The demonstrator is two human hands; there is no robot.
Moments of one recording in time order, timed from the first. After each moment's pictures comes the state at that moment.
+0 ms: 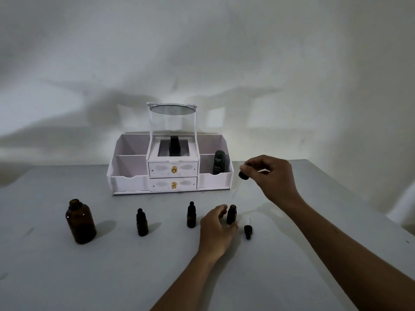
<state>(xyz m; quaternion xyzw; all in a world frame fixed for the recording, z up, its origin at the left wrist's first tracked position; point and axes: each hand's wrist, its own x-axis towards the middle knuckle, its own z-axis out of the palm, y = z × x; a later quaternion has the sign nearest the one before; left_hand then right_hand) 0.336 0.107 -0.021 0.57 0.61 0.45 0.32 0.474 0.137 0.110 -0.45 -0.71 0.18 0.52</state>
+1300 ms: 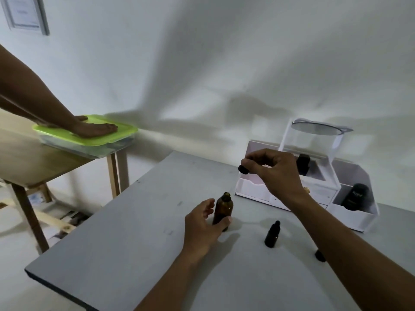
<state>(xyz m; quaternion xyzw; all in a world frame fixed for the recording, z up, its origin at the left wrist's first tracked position) 0.035 0.003 -0.015 0.37 0.70 0.58 0.19 0.167 0.101 0.134 -0.26 -0.80 0.32 0.44</state>
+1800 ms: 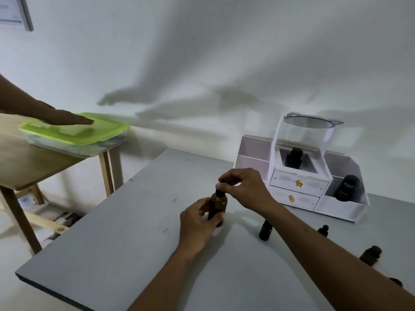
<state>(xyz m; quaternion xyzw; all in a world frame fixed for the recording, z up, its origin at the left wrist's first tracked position) 0.037 0.001 -0.012 0.39 0.70 0.58 0.18 0.141 0.112 0.076 -0.29 -0.86 0.28 0.31</state>
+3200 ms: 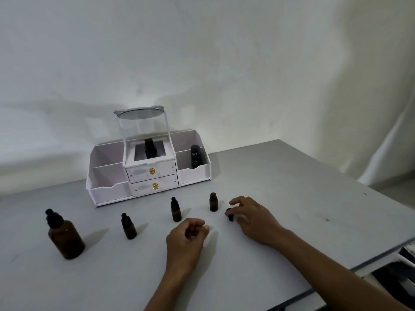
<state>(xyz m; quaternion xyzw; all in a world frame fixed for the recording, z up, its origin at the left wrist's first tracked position) 0.303 0.032 -0.011 0.54 0.62 0.48 0.31 0.523 0.099 -0.026 -0.51 -0.82 0.06 0.24</state>
